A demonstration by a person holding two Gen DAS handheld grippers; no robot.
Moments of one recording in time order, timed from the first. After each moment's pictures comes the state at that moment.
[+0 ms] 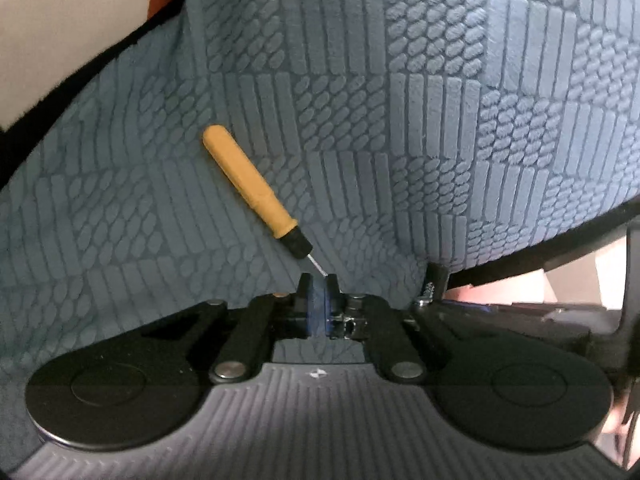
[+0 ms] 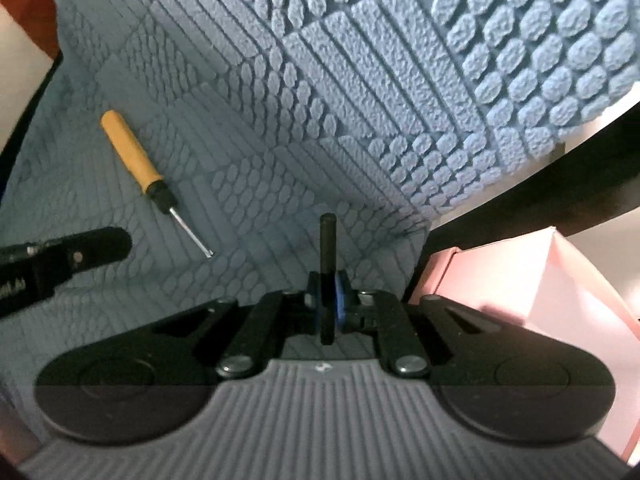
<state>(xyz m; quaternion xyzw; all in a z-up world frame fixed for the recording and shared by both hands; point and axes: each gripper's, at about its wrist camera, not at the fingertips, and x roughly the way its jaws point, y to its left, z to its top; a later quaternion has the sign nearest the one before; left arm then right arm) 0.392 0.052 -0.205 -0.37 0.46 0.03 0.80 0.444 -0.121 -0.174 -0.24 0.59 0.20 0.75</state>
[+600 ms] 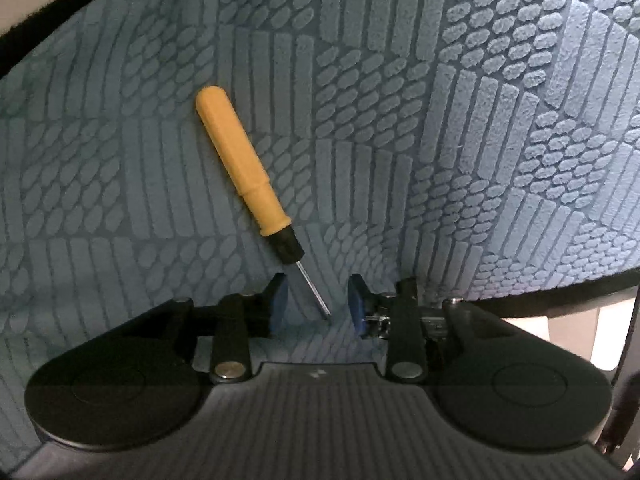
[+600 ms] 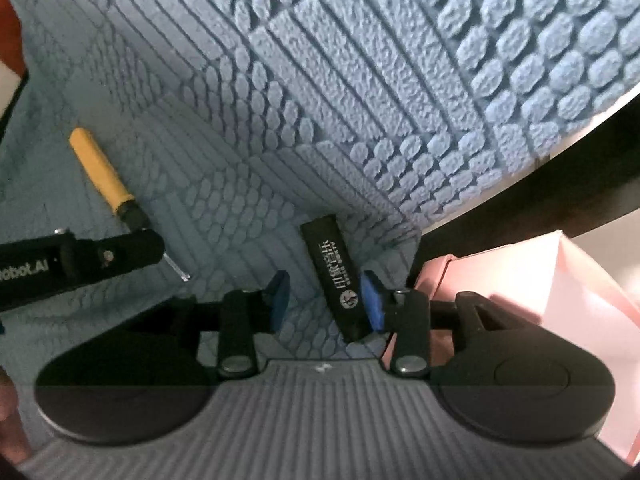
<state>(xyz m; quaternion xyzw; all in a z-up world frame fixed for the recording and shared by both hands) 0.410 0.049 -0.239 -0.44 0.47 0.07 0.76 0.439 -0.113 -0.175 -0.23 0.59 0.16 0.76</state>
